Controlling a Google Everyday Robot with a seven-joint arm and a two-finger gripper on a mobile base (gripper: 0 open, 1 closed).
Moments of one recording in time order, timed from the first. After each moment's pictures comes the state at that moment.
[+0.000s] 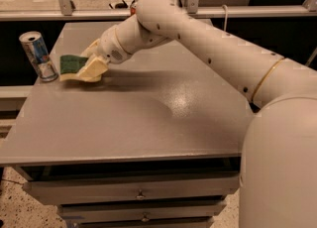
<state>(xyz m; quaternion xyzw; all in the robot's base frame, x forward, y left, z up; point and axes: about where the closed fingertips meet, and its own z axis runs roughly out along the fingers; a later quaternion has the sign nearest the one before) 0.641 0.199 0.859 -0.65 0.59 0.30 0.39</state>
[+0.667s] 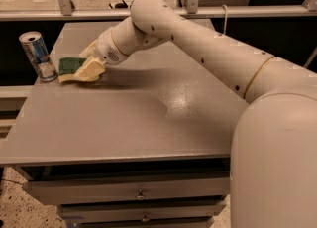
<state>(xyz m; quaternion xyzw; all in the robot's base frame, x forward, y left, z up) 0.646 0.208 0.847 -0.65 0.59 0.30 0.37</state>
